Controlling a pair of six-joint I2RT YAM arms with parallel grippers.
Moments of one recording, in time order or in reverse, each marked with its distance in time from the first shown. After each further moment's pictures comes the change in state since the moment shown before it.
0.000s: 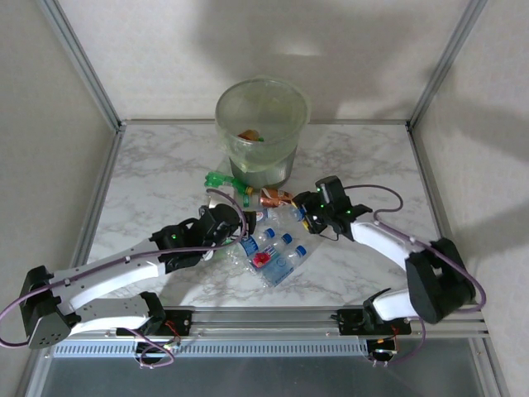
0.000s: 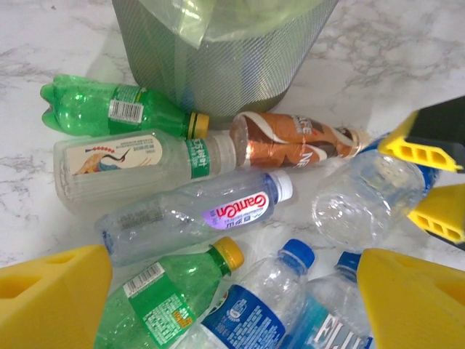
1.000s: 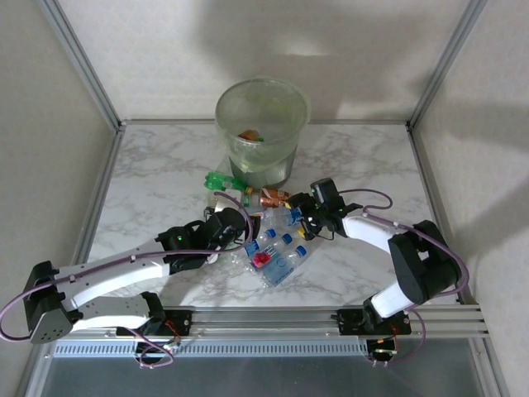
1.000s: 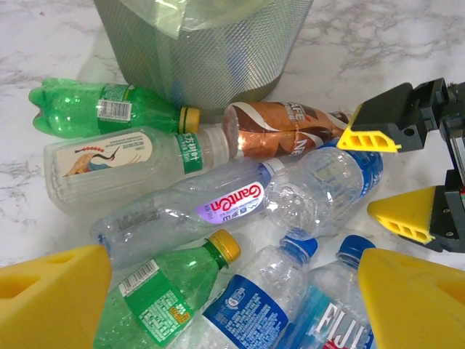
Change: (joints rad) left arm -0.042 0.029 -0.004 -0.003 -0.026 0.027; right arm -0.003 0.180 0.006 0.097 -0.110 0.072
